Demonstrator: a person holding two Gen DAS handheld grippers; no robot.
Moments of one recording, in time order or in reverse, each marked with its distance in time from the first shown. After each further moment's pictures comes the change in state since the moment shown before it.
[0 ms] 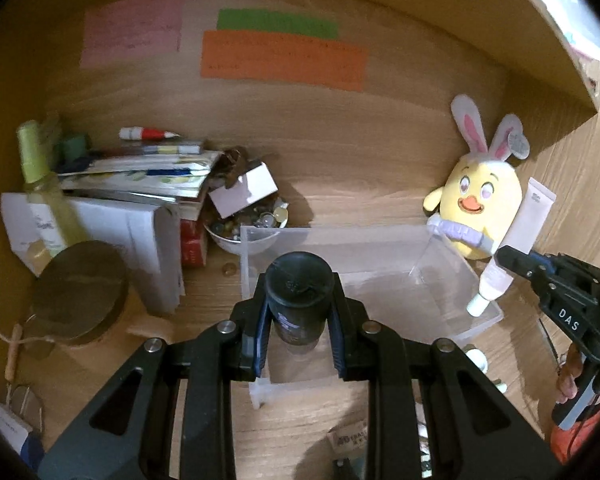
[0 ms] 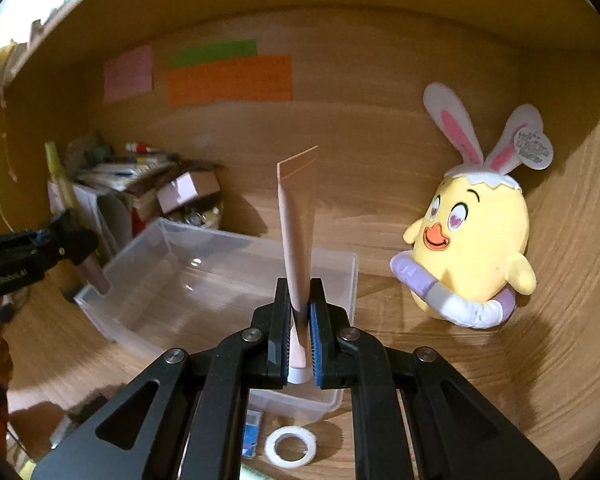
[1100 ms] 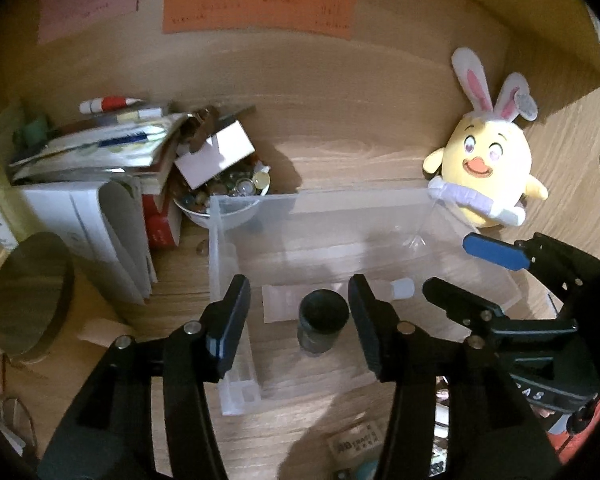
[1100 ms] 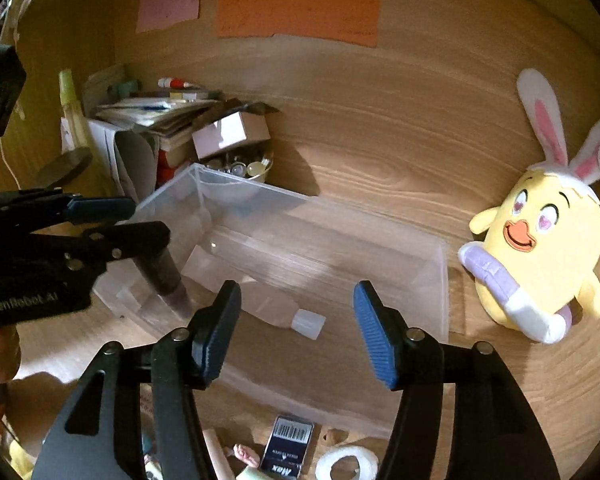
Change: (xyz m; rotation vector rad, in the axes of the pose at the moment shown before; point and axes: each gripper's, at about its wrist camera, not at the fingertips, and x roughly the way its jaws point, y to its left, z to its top) left arm 0.036 -0.012 -0.003 0.040 0.118 -0.024; right arm 0.047 0.050 -0.004 -0.114 0.133 0.091
